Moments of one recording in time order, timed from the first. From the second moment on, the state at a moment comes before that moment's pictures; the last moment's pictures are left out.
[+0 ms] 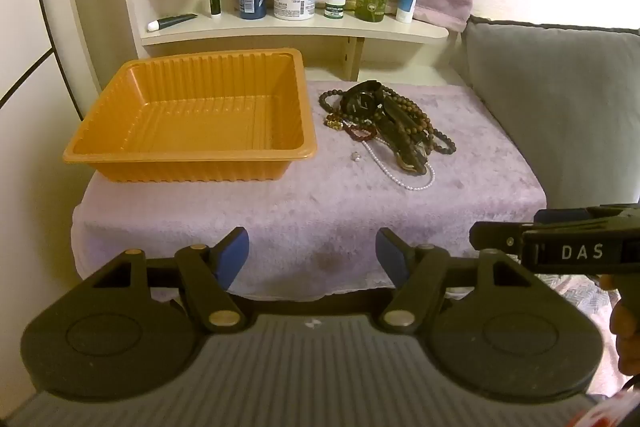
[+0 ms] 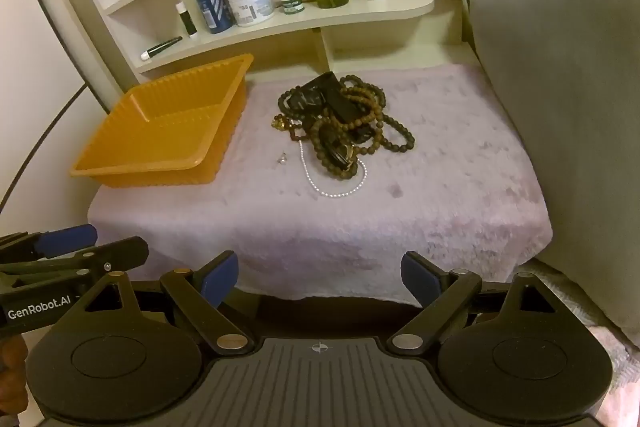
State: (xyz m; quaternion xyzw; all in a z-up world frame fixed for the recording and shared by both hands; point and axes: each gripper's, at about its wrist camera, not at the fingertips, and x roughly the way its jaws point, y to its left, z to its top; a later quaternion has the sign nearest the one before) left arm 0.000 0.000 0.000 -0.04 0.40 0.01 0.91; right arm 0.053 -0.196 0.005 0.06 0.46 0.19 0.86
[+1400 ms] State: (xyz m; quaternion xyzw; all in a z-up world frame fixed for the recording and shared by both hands) left arm 0.000 0.000 0.000 -0.04 0.40 0.01 0.92; right arm 0.051 -0.195 0.008 0.06 0.46 0.19 0.87
